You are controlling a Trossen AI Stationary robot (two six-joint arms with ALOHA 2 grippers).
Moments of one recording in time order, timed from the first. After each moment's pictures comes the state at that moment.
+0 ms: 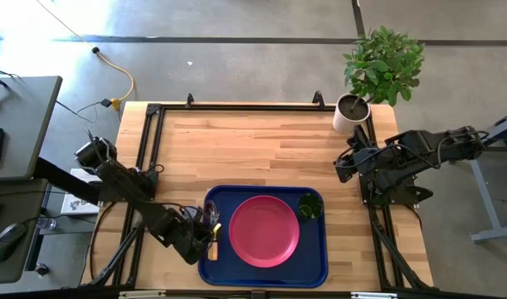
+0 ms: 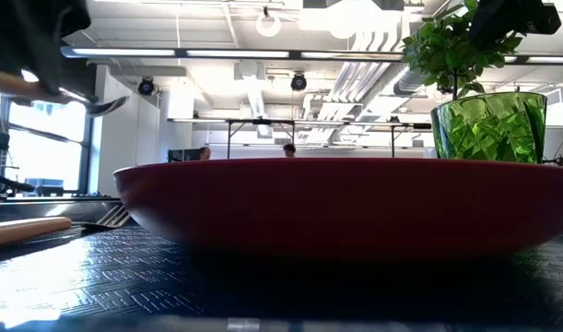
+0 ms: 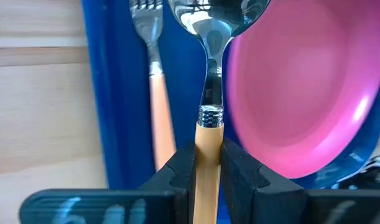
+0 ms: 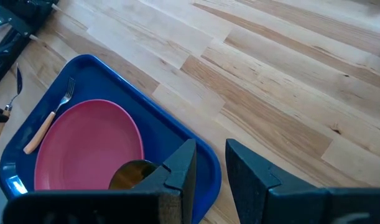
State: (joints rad) left arm -0.73 1.59 1.09 -0.71 -0.36 -2.22; right arm 0.27 0.90 1.13 -1.24 0.41 1.15
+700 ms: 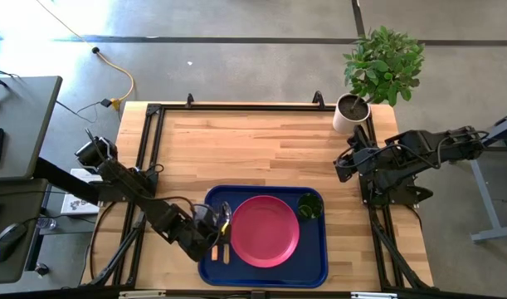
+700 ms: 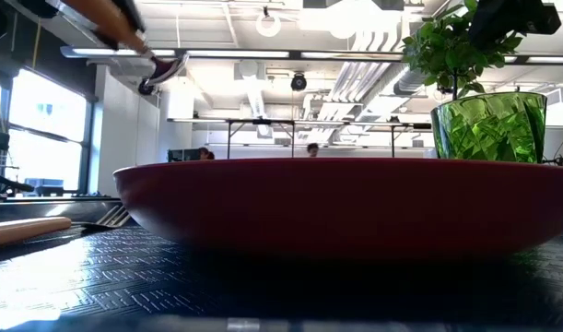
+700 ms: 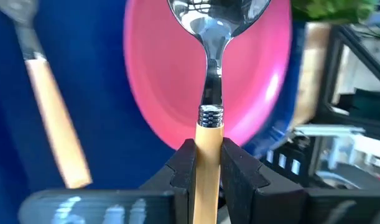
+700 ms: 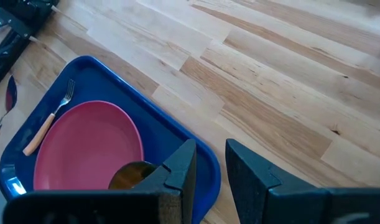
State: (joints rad) left arm -0.69 1.59 1.10 -0.47 -0.42 -2.08; right arm 0.27 0.90 1.13 -1.24 0.42 1.16
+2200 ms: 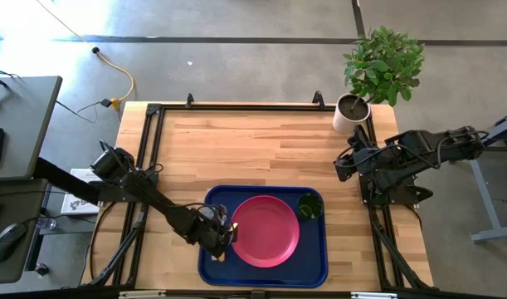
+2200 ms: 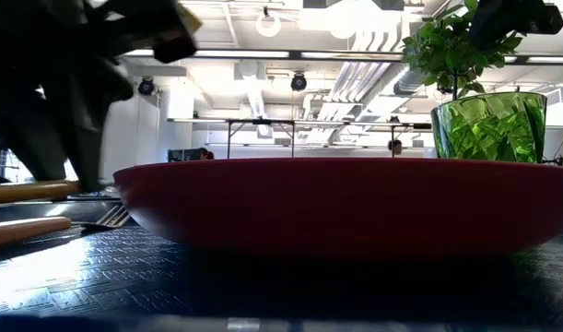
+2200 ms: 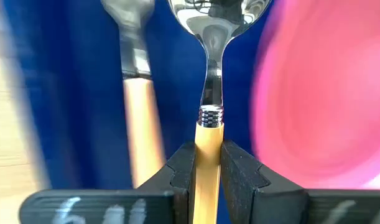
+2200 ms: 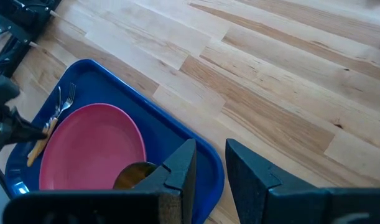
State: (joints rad) left arm -0.60 1.79 1.10 -0.56 -0.19 -2.14; right arm 0.27 0.90 1.13 -1.25 0.42 1.20
